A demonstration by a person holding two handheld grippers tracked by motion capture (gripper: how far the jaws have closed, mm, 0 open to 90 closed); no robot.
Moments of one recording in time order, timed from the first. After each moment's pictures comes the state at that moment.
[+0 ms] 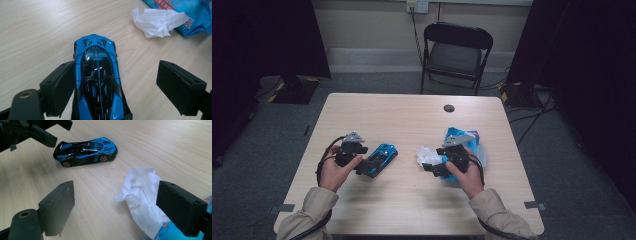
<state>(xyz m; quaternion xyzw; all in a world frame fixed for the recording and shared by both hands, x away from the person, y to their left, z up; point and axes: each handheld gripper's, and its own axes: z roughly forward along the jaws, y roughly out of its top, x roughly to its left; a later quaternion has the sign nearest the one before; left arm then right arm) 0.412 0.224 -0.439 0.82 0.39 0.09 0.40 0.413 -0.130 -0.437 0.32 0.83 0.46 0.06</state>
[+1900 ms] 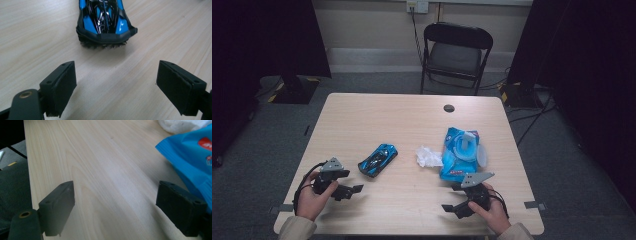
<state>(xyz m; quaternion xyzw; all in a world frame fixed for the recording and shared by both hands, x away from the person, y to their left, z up) 0.351 0.275 -0.483 0.84 0.39 0.09 0.37 0.334 -0.189 -0.490 0.25 0.87 0.43 0.02</state>
